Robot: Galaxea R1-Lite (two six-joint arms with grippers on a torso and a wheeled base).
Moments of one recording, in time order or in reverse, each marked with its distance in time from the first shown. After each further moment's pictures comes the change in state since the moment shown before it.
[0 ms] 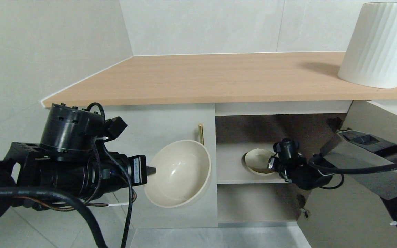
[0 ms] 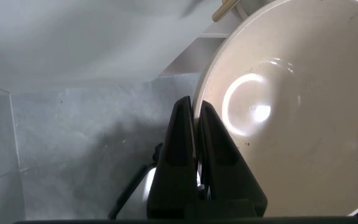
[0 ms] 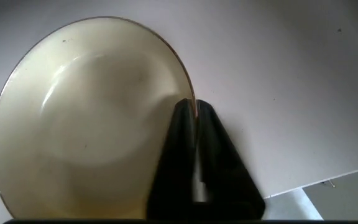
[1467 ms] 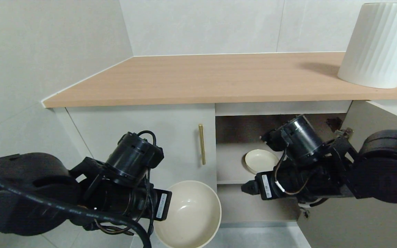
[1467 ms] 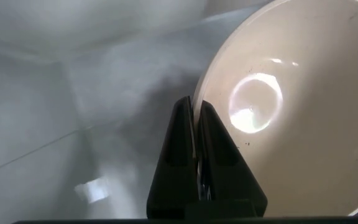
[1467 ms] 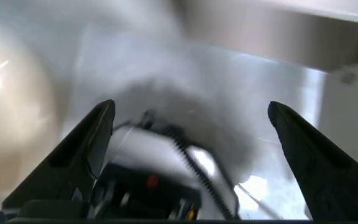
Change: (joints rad) left arm -0.192 0.163 -0.055 0.216 0.247 0.106; right arm 0.451 -0.738 0.217 0.779 0.231 -0.065
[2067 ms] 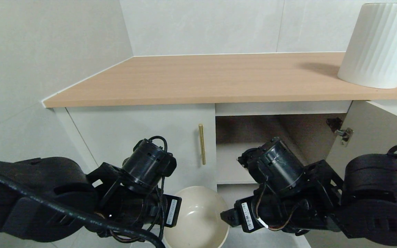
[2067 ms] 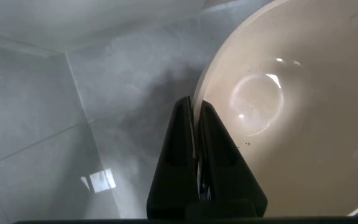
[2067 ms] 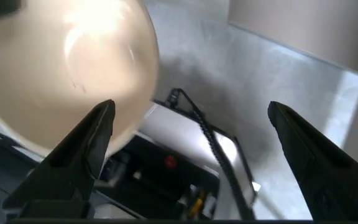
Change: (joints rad) left arm -0.062 0.034 -0.013 0.000 0.013 -0.044; right arm 0.164 0.036 0.031 -0.050 -0.004 0.041
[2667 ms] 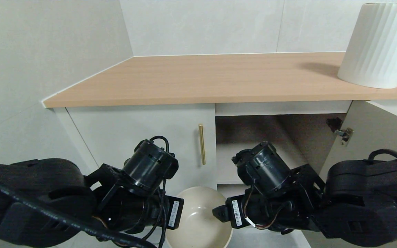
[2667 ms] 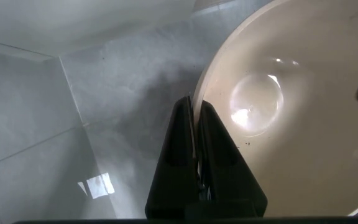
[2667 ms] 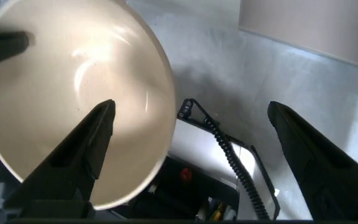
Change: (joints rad) left arm -0.023 -0.009 0.000 0.000 0.000 -0.013; right arm 0.004 0.059 -0.007 -0.084 0.000 0.066
